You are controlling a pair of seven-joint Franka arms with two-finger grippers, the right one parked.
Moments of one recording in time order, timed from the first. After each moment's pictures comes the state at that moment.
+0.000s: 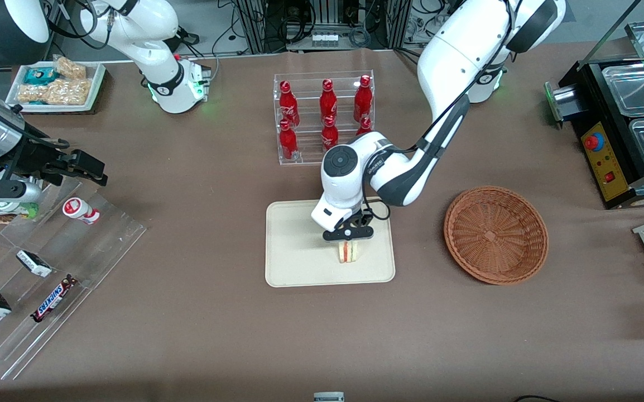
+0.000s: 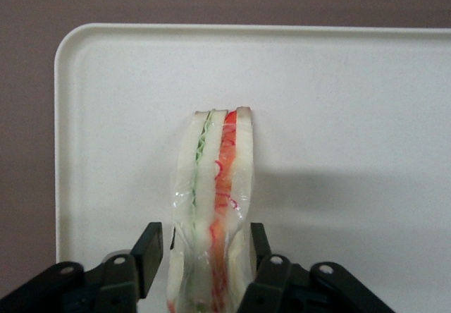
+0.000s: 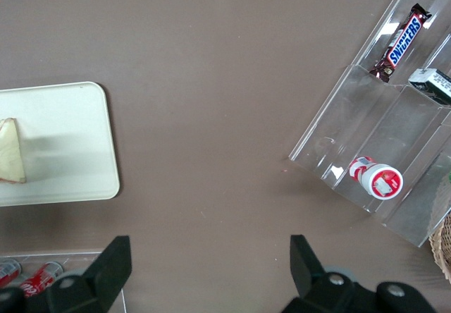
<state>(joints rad) -0.53 0.70 -0.25 -1.53 0.34 2.24 -1.01</state>
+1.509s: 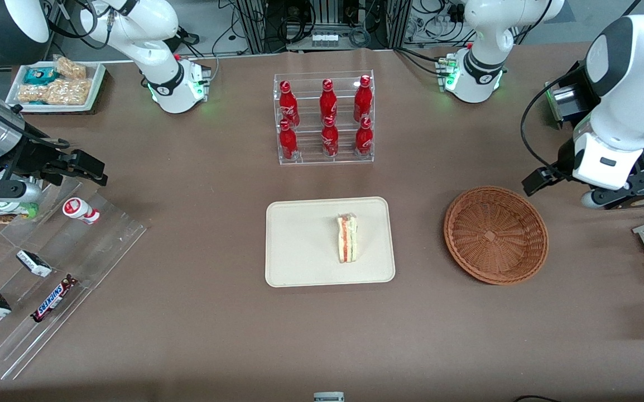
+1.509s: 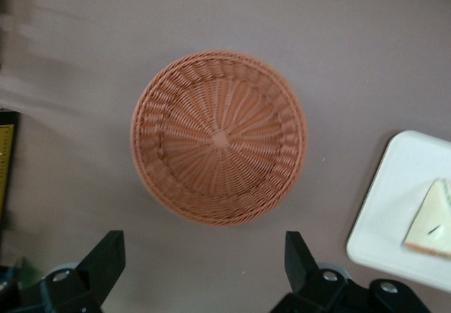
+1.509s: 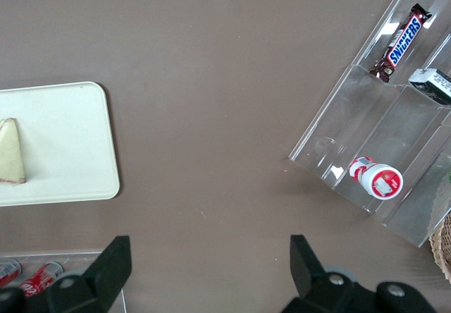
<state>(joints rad) 0.13 -0.06 -0.23 -1.87 0.02 1.80 -0.43</state>
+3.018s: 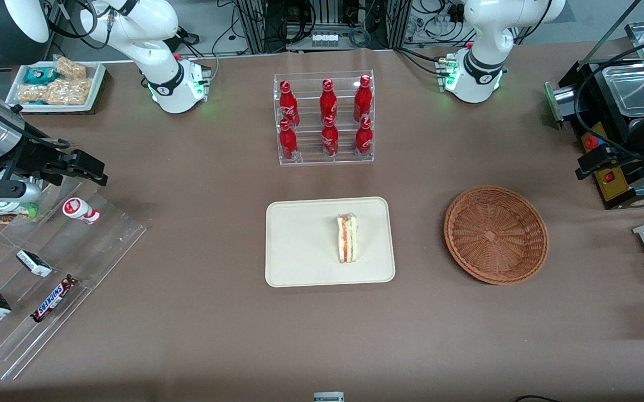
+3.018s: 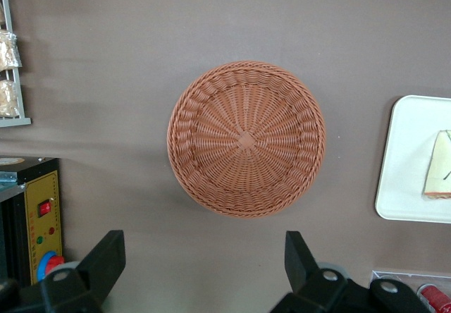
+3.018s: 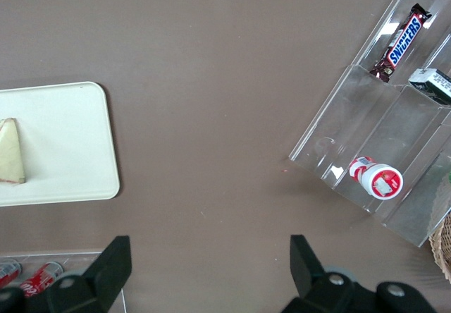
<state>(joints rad) 0.04 -0.04 0.01 -1.73 -0.03 1.69 -0.06</state>
